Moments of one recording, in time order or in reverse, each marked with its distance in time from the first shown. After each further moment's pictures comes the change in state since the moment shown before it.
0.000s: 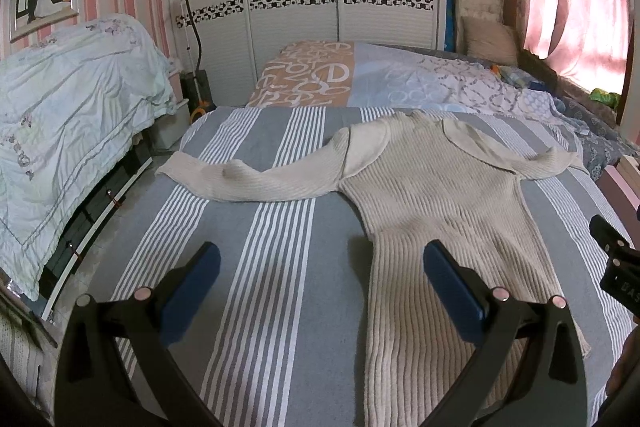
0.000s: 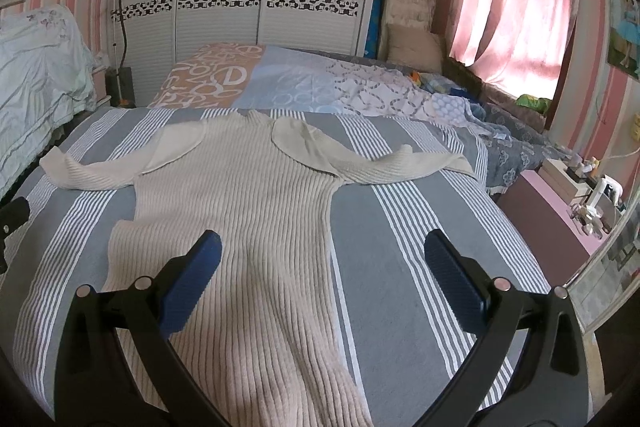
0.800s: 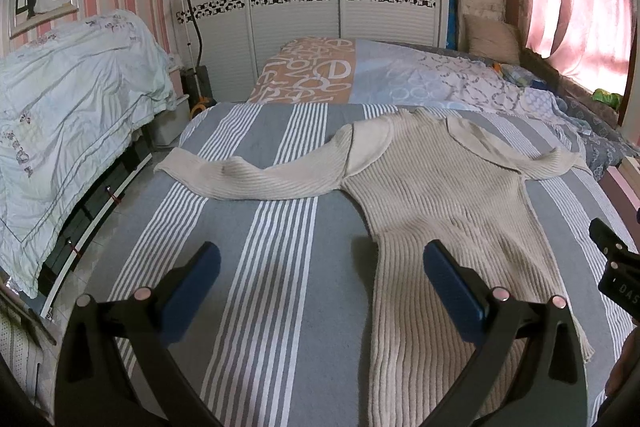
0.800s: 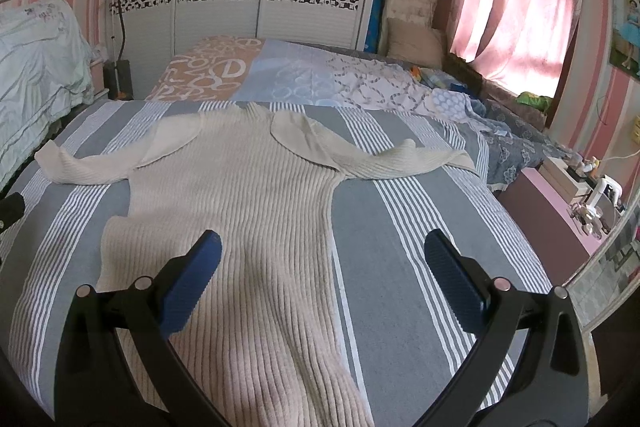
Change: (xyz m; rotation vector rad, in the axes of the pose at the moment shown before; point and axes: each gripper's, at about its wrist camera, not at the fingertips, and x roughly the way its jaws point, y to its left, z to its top) left arm 0.009 -0.001 -0.001 -0.005 0.015 0.002; right arm 0.015 0.005 0.000 -0.008 0.025 -0.007
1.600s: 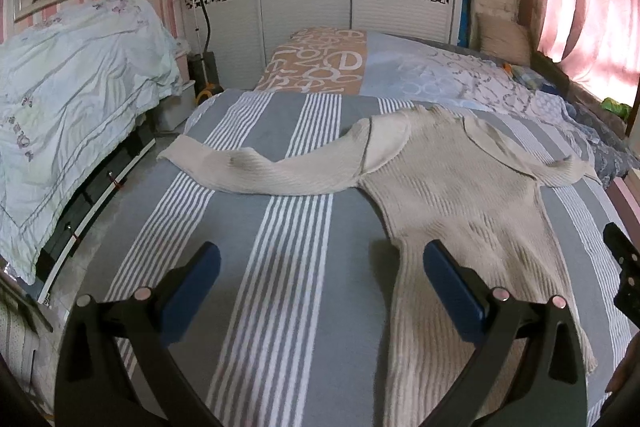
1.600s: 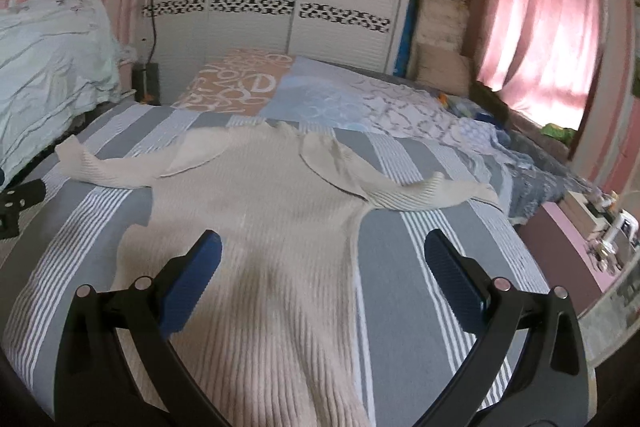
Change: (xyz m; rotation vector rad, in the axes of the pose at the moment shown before) left arm 0.024 0.022 0.009 -0.046 0.034 0.018; right arm 0.010 0.016 0.014 -0.086 -0.073 0.105
